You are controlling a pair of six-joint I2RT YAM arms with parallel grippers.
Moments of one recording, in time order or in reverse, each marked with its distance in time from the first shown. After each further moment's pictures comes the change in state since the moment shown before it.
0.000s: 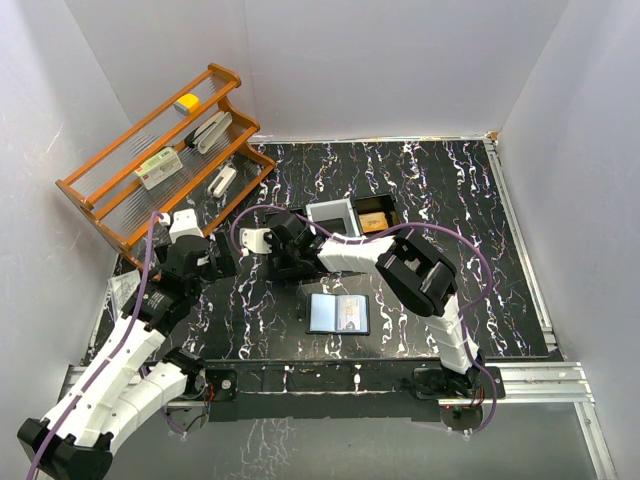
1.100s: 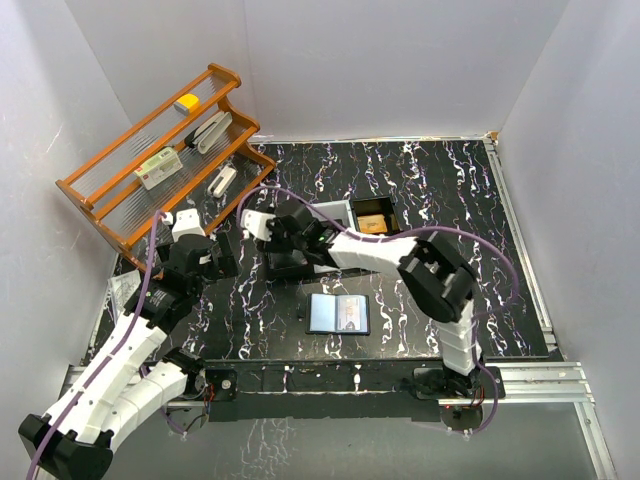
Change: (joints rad) left arm 0.000 0.021 0.000 0.001 0.004 0.005; right arm -0.019 -0.080 -0.007 -0.006 -0.126 0.164
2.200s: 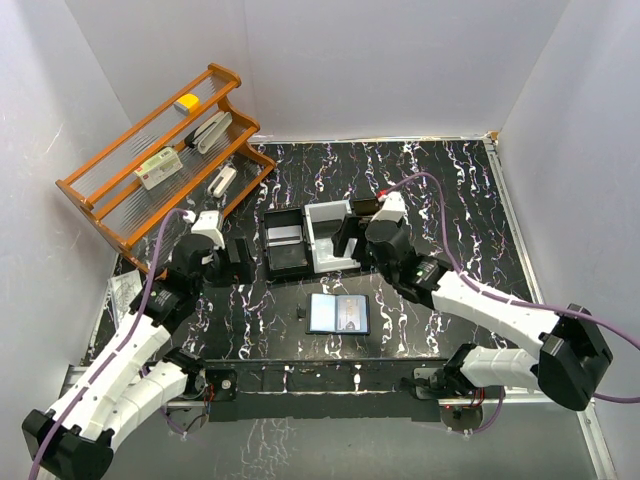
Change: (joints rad) left arm 0.000 0.011 -0.041 0.097 0.295 0.055; right arm -0.087 -0.858 -0.618 -0.077 0.400 1.297
